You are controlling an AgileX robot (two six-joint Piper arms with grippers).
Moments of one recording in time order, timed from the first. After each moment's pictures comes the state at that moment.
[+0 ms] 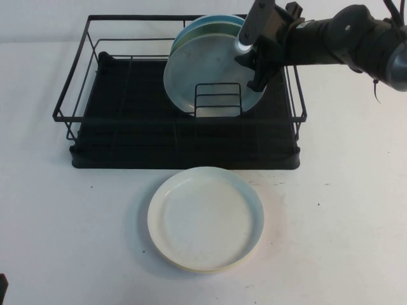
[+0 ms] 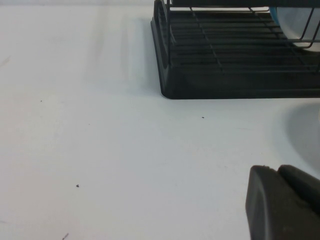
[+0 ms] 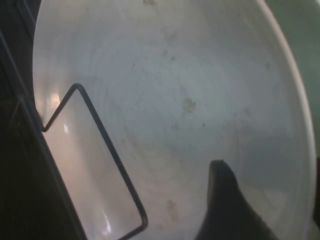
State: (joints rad) right arm 0.35 2.13 -1.84 0.74 0.40 -1.48; left arm -0.18 -0.01 0.02 0.07 0.29 -0.01
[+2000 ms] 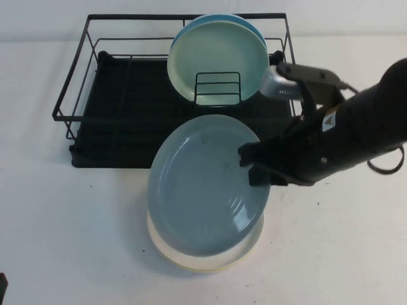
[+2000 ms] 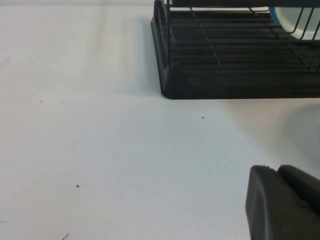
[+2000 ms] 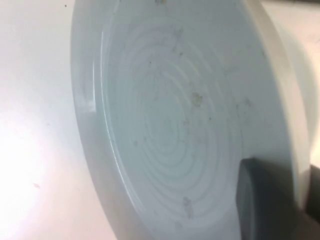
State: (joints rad) right arm 0.61 1.49 -1.23 0.29 0.79 0.25; left arm -0.18 -0.01 0.02 0.07 0.29 -0.01
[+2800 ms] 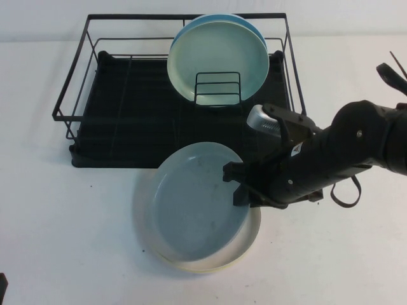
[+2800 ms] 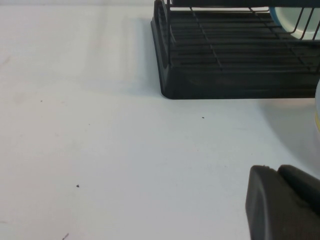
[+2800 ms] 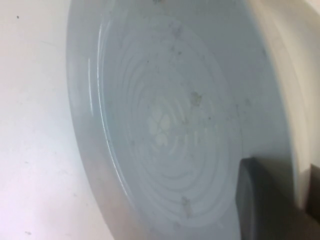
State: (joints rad) right arm 0.59 1.69 -1.13 0.53 0.58 0.17; left arm -0.18 -0.01 0.02 0.07 0.29 -0.01
